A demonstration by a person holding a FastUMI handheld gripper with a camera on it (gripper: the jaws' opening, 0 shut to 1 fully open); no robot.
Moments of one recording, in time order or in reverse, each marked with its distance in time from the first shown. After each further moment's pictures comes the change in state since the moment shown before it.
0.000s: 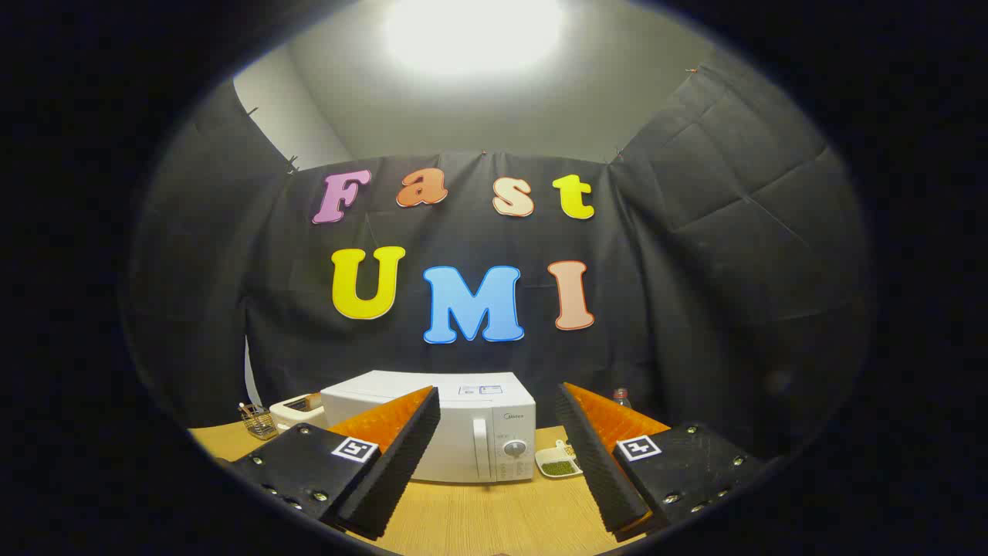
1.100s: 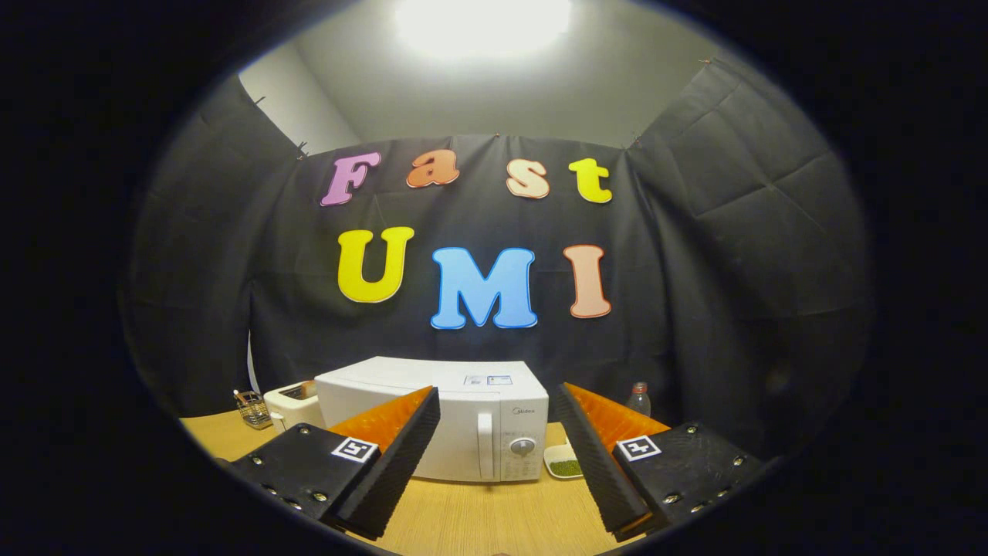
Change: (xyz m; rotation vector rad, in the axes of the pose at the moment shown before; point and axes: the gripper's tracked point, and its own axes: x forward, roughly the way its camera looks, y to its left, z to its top) arm 0.054 0.008 -0.037 -0.023 0.065 0.069
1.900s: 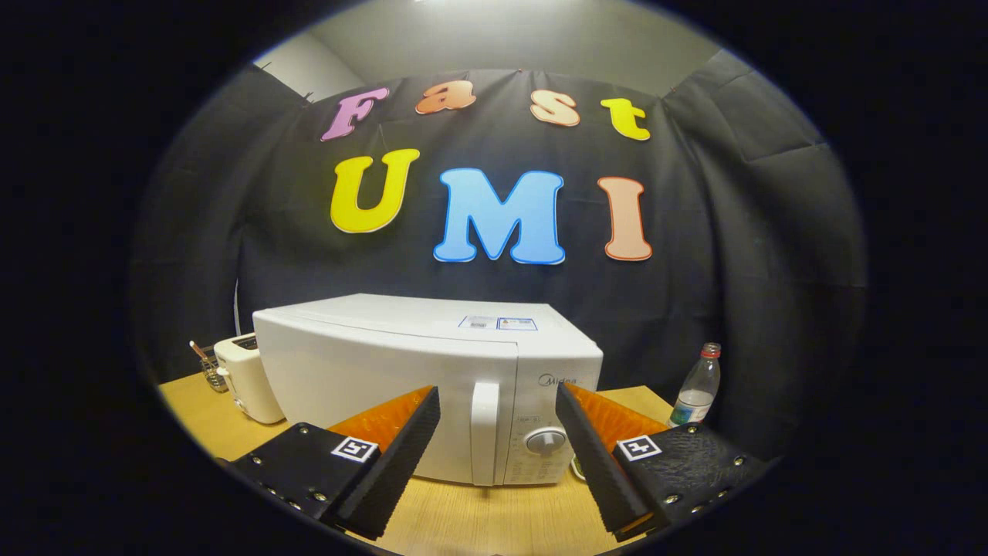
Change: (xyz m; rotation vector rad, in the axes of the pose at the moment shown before) arm 0.138 0.008 -0.121 -0.043 0.202 0.052
